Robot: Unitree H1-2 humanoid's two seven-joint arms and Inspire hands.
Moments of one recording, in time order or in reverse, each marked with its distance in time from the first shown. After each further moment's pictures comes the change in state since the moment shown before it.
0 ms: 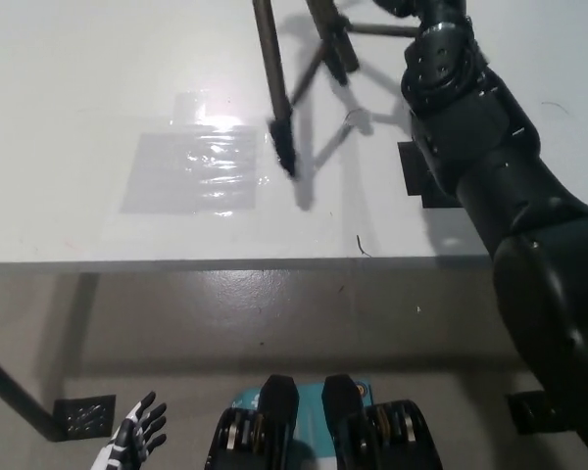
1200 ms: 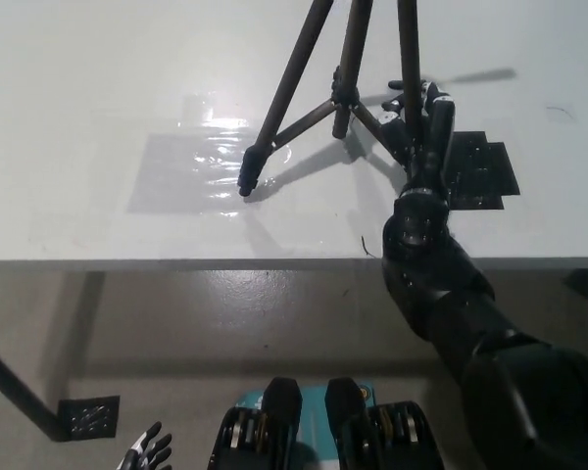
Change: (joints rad) left_arm 0.079 -0.007 -0.015 -0.025 0.001 -0.004 -0.018; right_arm 0.327 0.098 0.026 0.021 0.184 -0.353 -0.184
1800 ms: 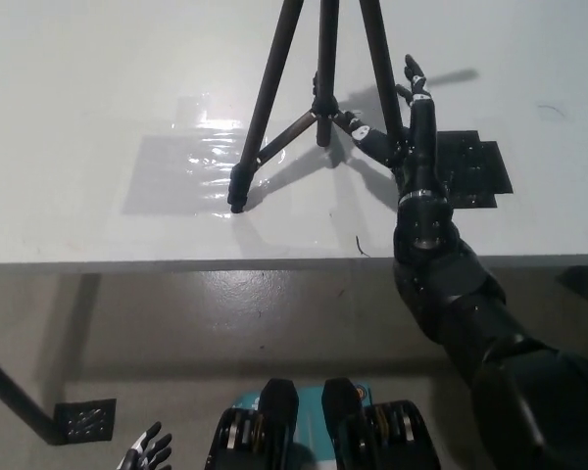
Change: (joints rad) left_arm -0.002 0.002 0.001 0.000 0.002 0.003 -0.001; right_arm 0.028 -0.029 0.058 -0.062 0.049 -0.028 0.249
